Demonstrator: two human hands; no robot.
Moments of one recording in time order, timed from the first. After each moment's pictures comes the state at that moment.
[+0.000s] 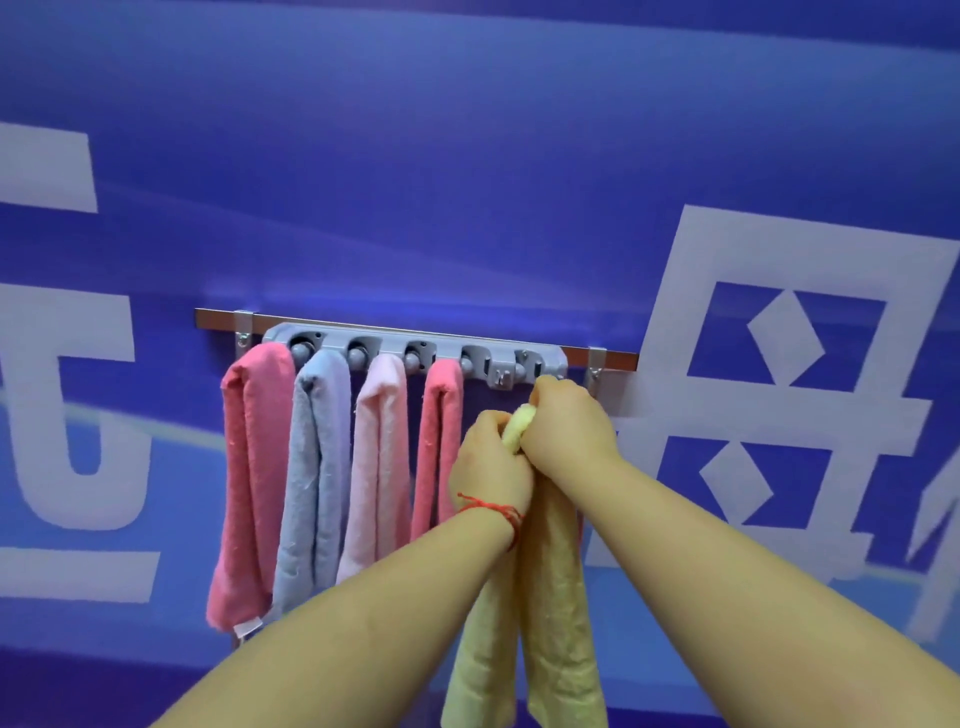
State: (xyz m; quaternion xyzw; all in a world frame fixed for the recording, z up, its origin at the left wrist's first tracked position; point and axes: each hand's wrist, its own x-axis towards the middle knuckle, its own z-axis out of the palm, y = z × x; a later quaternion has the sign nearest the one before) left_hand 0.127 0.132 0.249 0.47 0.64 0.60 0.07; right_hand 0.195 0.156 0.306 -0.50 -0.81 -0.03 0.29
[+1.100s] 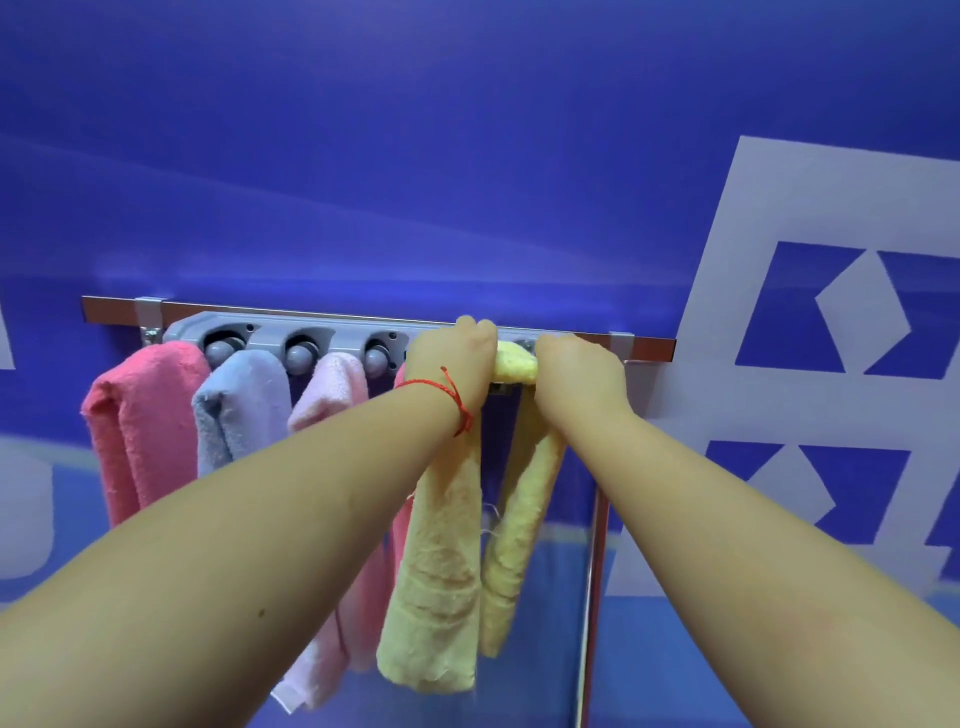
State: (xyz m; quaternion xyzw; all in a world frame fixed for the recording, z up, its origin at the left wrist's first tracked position) left_hand 0.031 0.252 0.310 0.54 0.84 0.05 -0.01; right_hand 0.160 0.292 0.321 -0.50 -0.81 -0.20 0.23
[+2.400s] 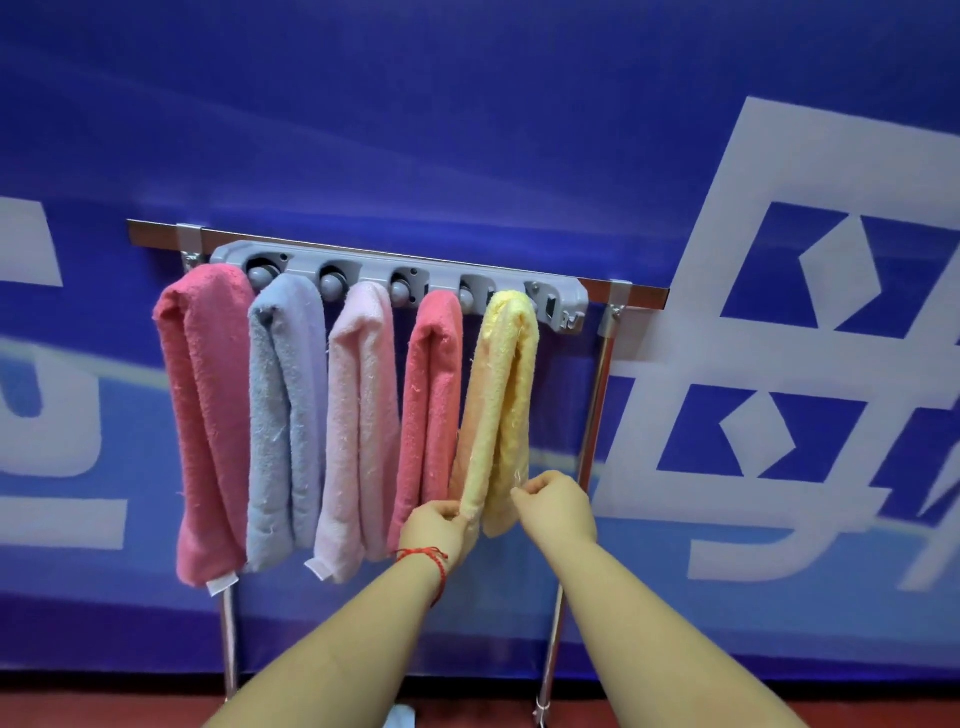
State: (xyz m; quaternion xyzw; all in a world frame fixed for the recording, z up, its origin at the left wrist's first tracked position) left_hand 0.059 0.199 0.096 0.39 0.73 0.49 0.28; right_hand 0.178 0.242 0.146 -0.62 -0.68 0.27 0.28
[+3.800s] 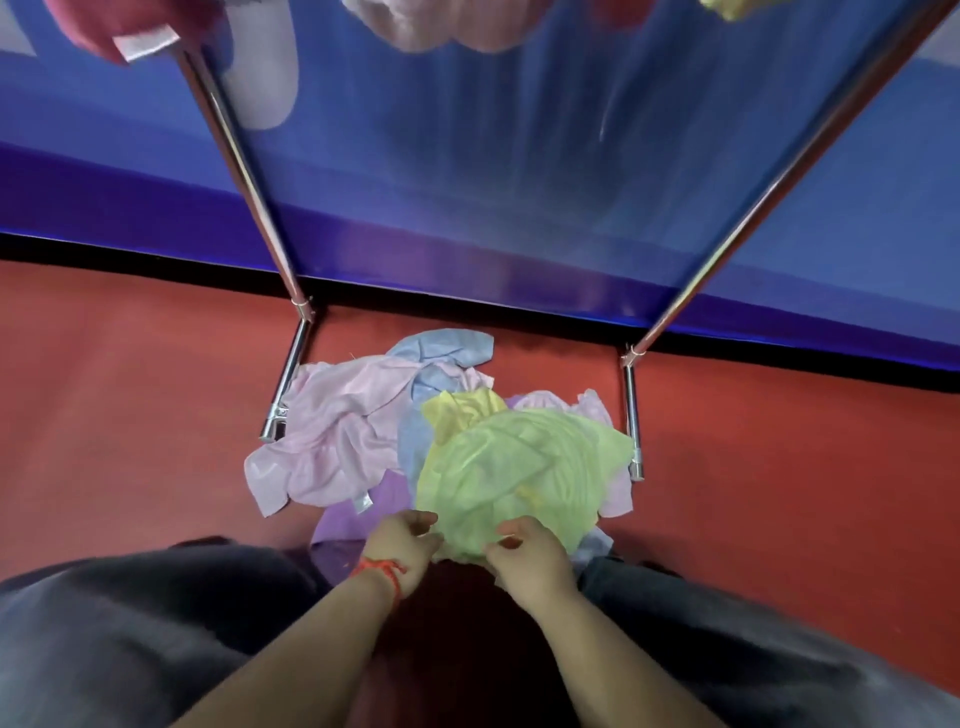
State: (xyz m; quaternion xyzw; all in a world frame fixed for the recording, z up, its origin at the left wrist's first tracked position) left_hand 0.036 0.017 -0.334 0.20 0.80 0.25 0.51; right_hand 0.177 0.079 -0.305 -0.64 -0.58 0.49 -0.08
